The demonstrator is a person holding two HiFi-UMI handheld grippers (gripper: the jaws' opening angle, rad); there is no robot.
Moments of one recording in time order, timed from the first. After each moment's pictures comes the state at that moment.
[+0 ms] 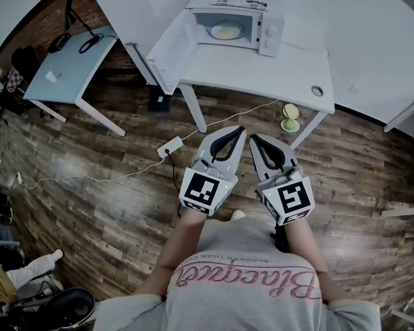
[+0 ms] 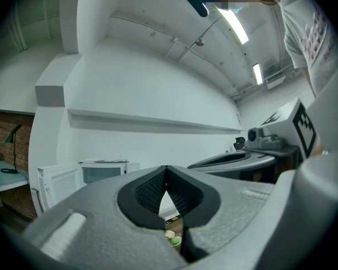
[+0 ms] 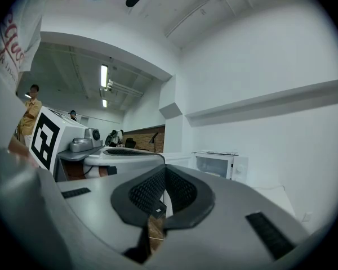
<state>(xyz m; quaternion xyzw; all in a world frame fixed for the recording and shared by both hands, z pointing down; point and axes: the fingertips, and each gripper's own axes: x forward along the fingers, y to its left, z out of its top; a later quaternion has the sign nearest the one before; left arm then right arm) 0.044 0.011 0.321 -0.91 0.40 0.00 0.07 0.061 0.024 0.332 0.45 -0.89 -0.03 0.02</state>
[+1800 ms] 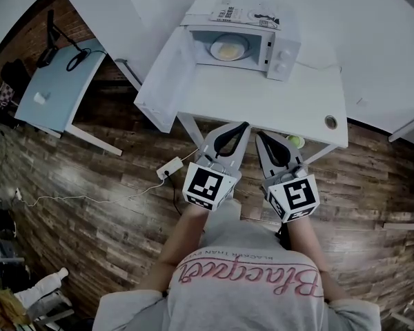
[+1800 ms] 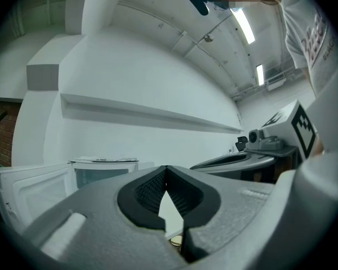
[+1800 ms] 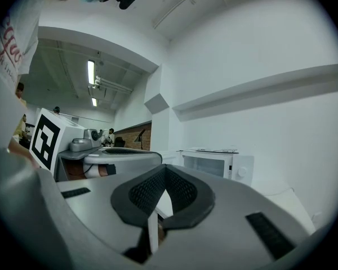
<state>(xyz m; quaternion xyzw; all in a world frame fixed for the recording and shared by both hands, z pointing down) 0.035 -0.192 0.330 -0.92 0.38 0.00 0.06 0.057 -0.177 0.343 0.48 -0.88 -0.01 0.02</state>
